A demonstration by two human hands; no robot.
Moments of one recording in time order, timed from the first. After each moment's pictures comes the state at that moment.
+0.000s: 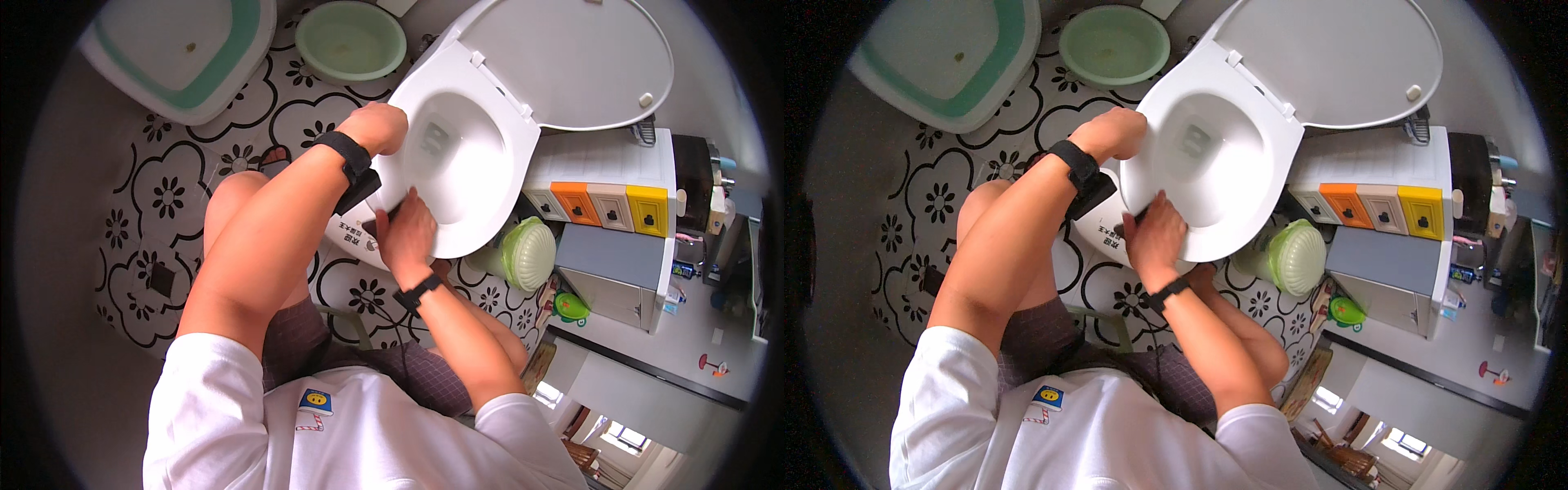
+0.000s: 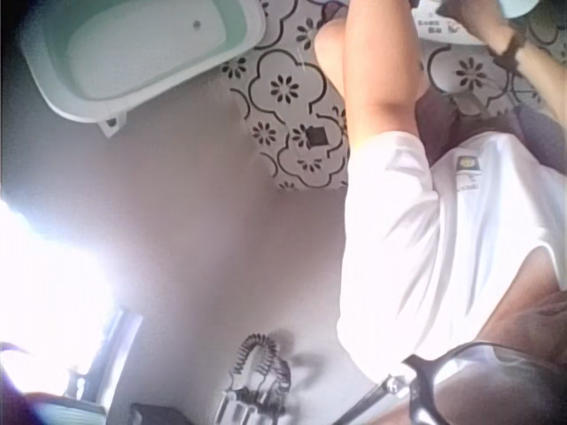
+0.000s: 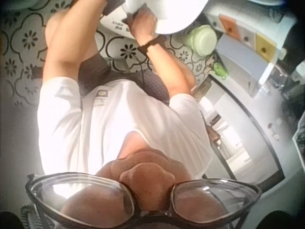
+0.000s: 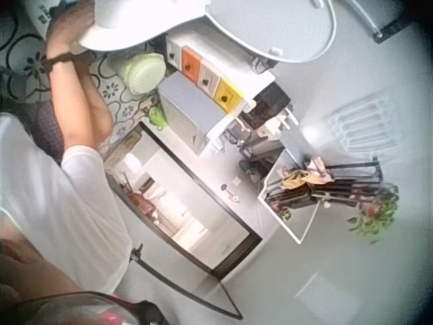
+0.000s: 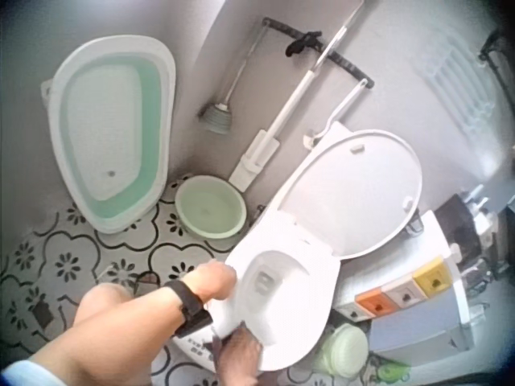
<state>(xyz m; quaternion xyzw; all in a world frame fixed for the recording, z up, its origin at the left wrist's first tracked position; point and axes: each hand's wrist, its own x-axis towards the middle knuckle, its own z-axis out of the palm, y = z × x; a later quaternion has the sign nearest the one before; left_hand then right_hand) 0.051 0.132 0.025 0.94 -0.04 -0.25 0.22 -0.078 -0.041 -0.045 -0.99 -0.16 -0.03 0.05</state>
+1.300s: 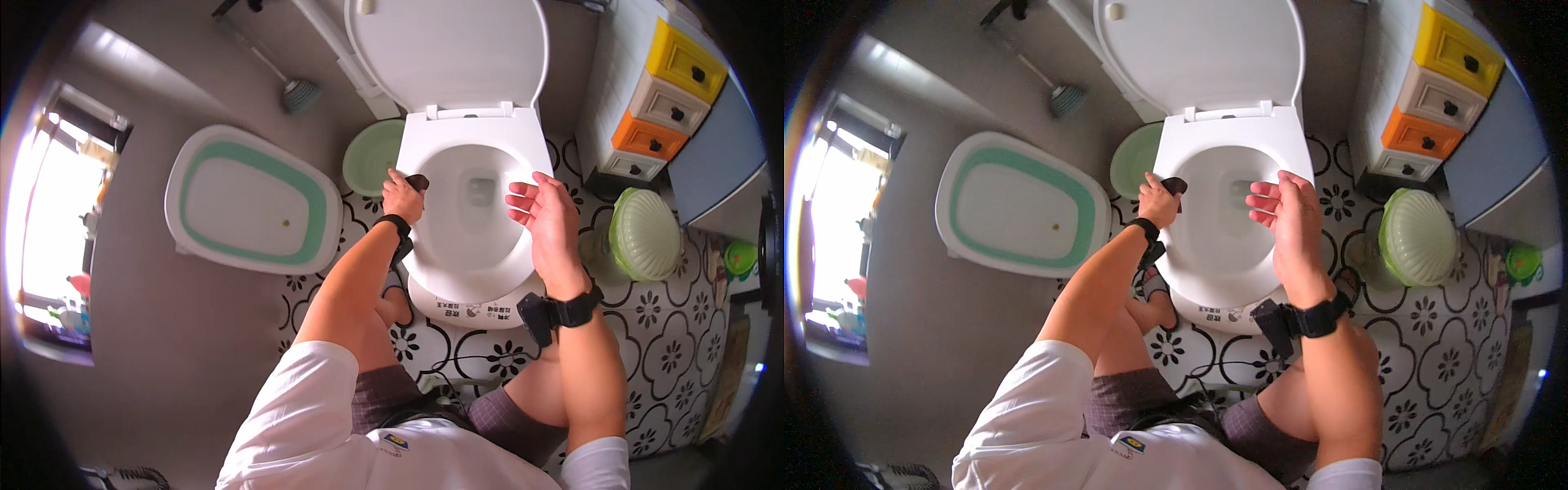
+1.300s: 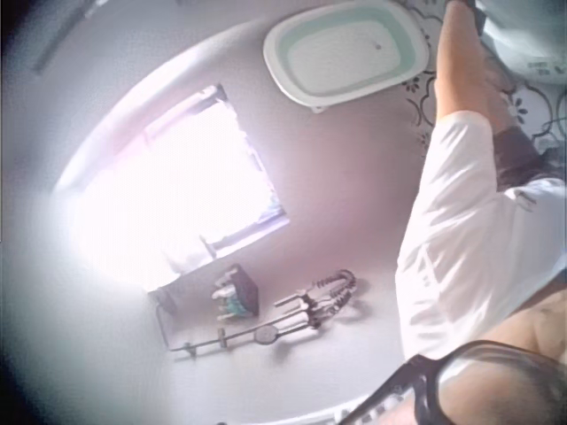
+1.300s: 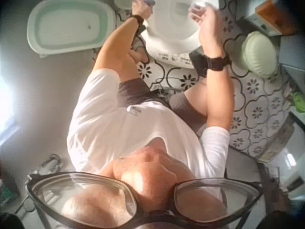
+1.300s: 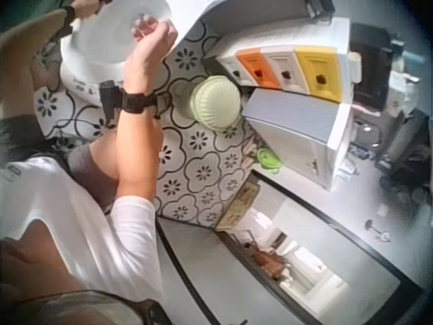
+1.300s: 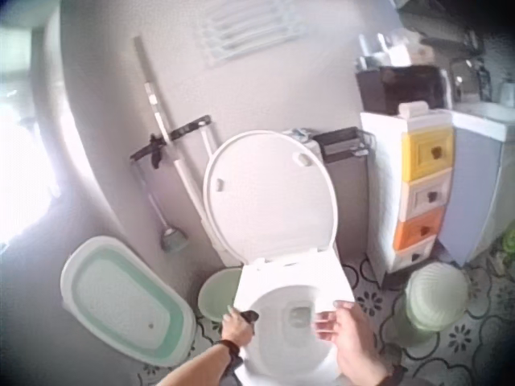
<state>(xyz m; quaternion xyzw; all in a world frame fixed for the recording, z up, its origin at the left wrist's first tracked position) 0.124 0.061 -0.059 0.99 0.12 -0.02 0.10 -0.001 -0.206 0.097 -0.49 0.14 -0.02 0.86</state>
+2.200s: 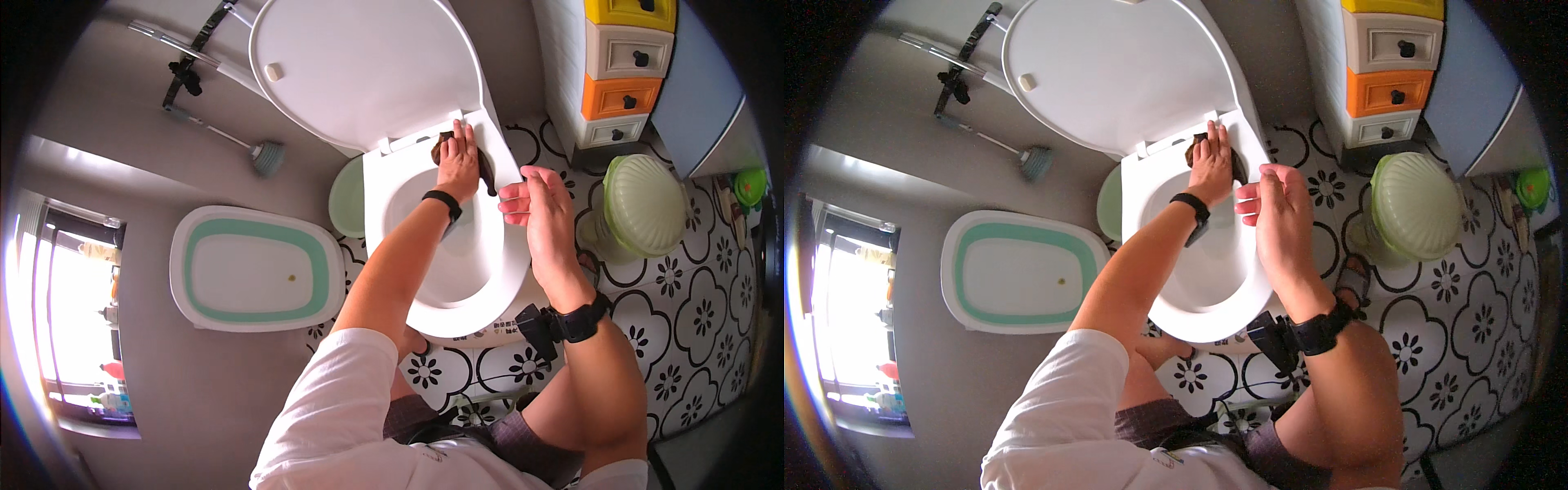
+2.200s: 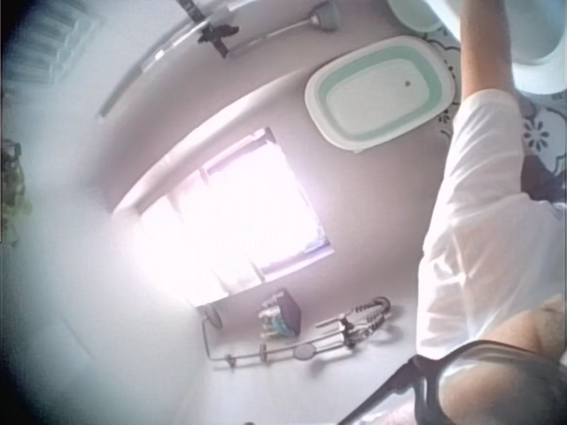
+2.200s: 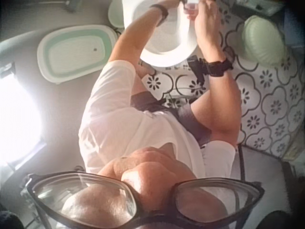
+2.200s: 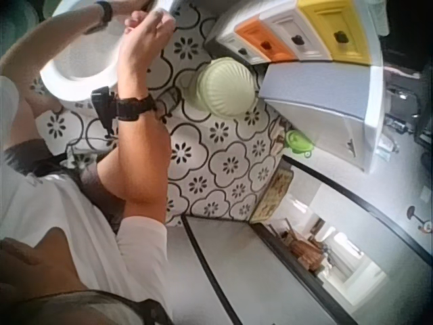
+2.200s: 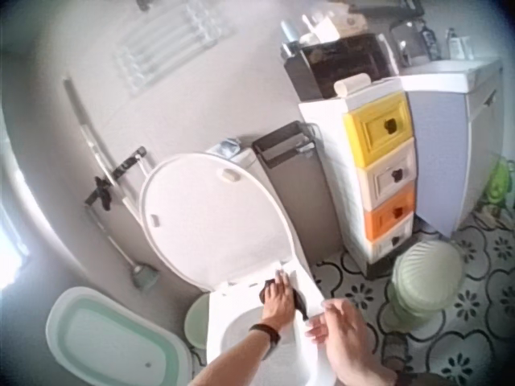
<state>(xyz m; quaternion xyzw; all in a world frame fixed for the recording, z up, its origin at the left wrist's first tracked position) 0.212 -0.135 -0.048 0.94 -0.30 0.10 -0.07 0.021 -0.256 0.084 -0.53 0.17 -0.12 0.82</state>
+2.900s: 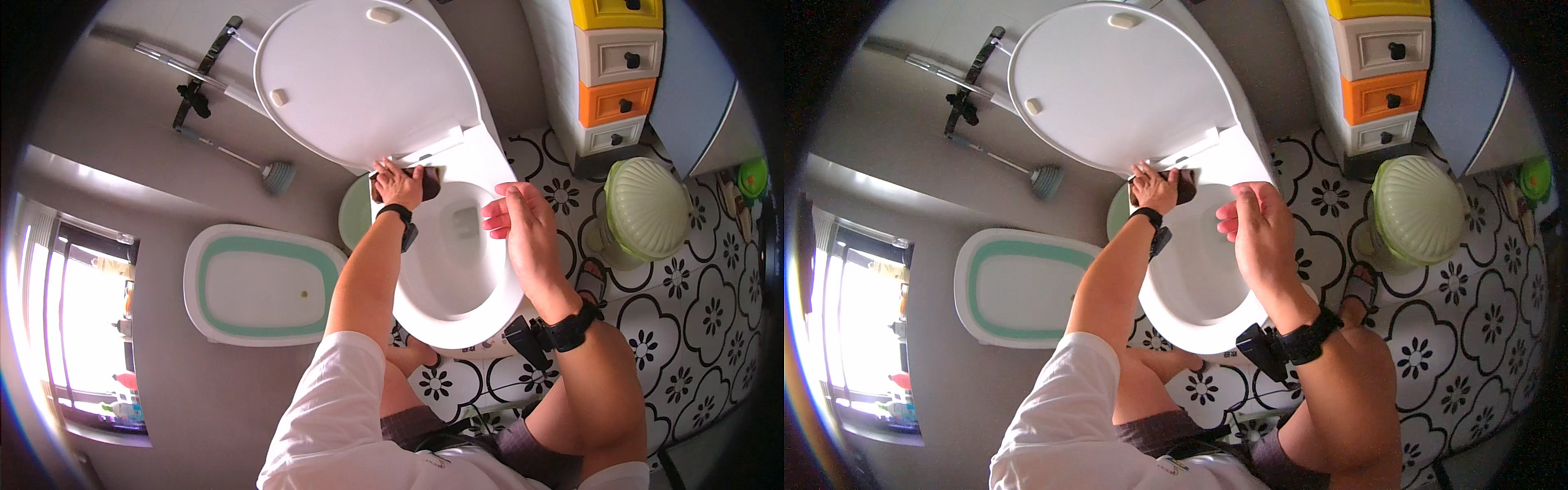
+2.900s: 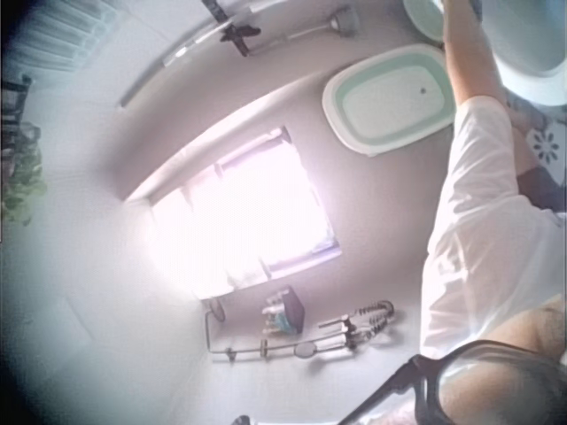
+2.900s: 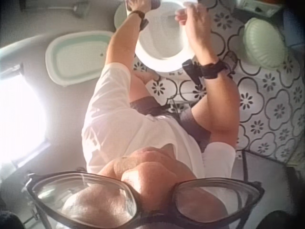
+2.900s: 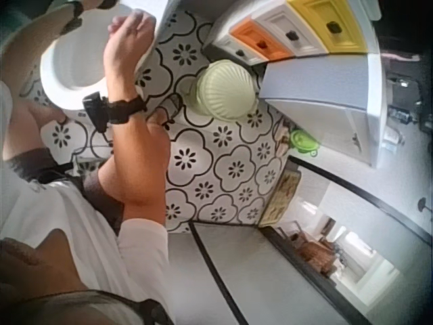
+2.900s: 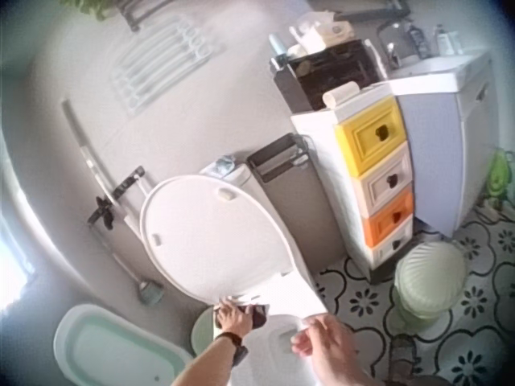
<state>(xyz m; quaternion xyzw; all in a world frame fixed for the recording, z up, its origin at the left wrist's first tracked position) 0.257 -0.025 -0.037 1.00 0.04 0.04 0.04 0.021 -0.242 0.092 -0.52 0.13 -0.11 0.84</state>
